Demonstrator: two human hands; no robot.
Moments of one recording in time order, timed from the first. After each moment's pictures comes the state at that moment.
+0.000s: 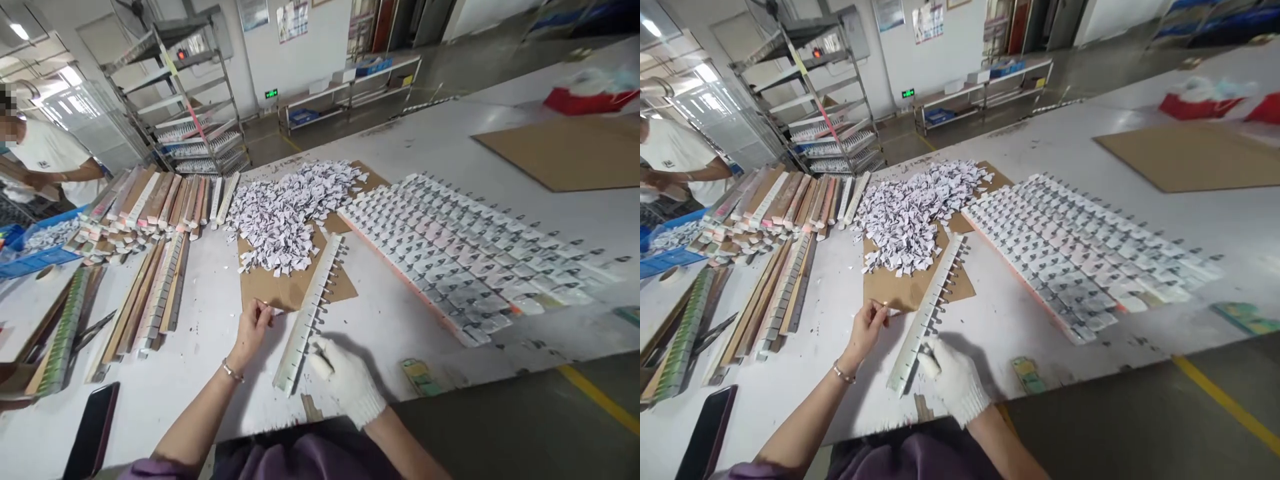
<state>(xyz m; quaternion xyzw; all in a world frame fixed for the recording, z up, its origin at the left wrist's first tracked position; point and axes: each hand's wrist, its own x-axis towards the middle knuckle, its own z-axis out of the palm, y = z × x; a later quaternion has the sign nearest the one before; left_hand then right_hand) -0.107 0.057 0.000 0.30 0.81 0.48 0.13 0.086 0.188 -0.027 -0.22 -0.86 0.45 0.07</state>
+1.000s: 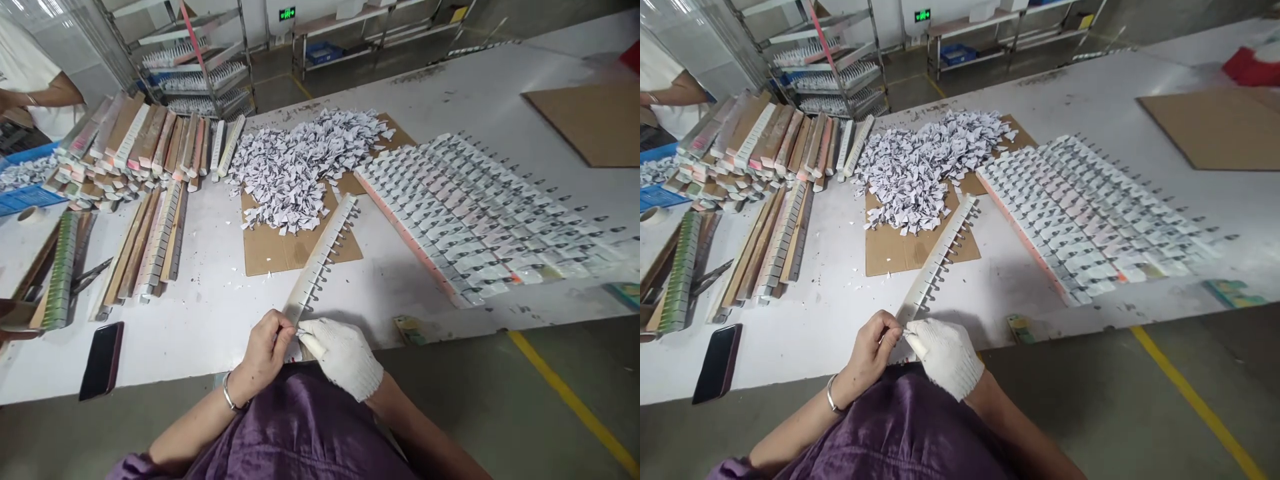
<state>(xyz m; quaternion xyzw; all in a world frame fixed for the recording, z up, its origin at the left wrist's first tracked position) 0.012 0.000 0.033 0.33 0.77 0.51 0.20 0.112 0.160 0.022 -0.05 -0.95 0.32 0.05</state>
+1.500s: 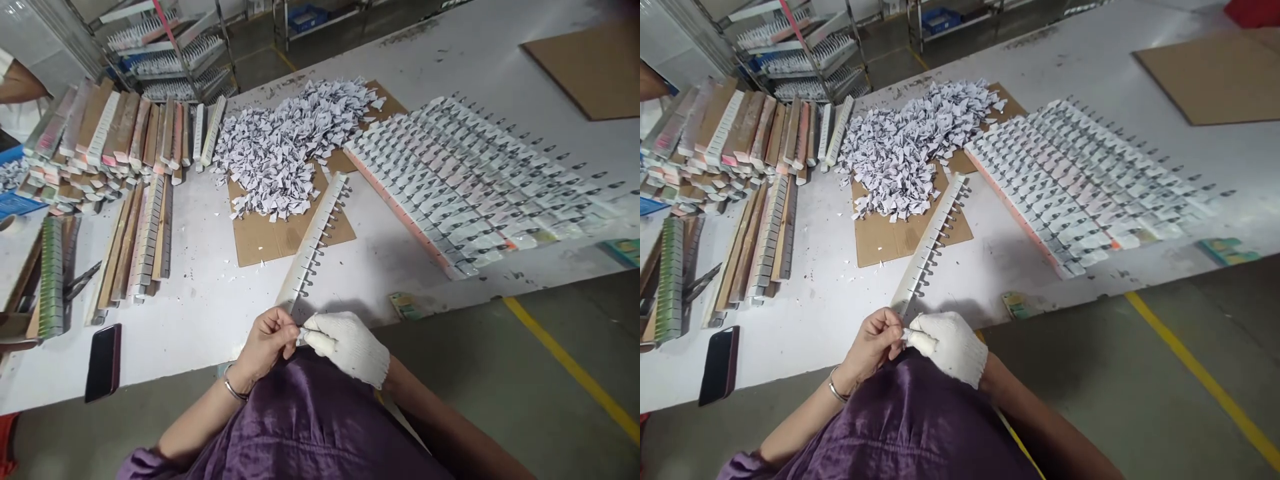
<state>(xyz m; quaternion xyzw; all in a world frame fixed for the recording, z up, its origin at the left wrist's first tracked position) 0.025 0.008 0.019 0.15 0.58 0.65 0.48 0.125 0.172 0.030 -0.08 -0.86 0.50 0.00</state>
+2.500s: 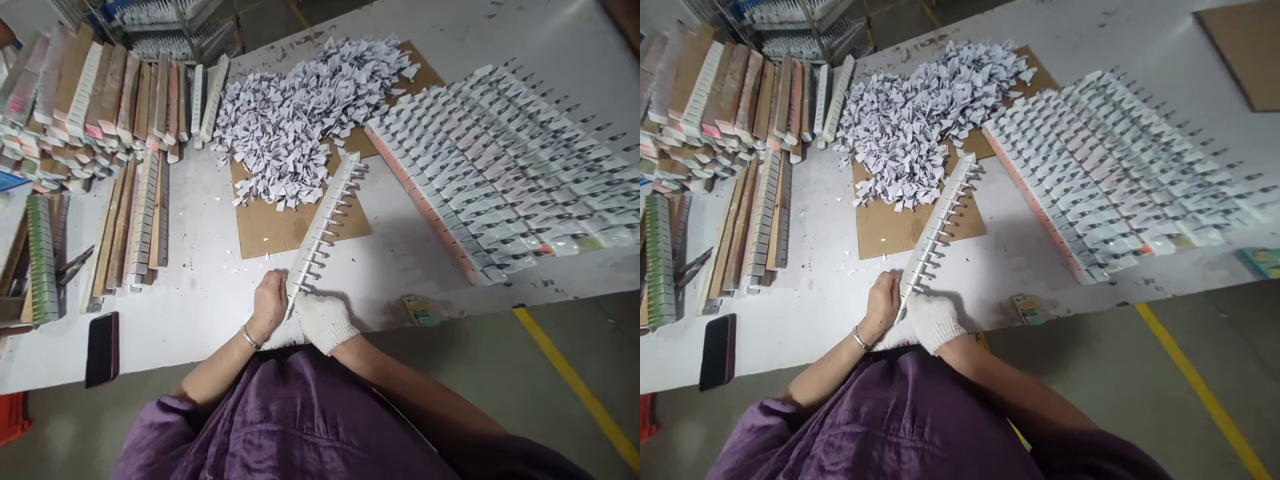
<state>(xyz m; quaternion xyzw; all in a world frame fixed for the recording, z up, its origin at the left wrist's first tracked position) -0.035 0.040 -0.049 0.37 0.87 0.34 0.06 0.063 0.145 -0.010 -0.15 -0.96 0.15 -0.18</state>
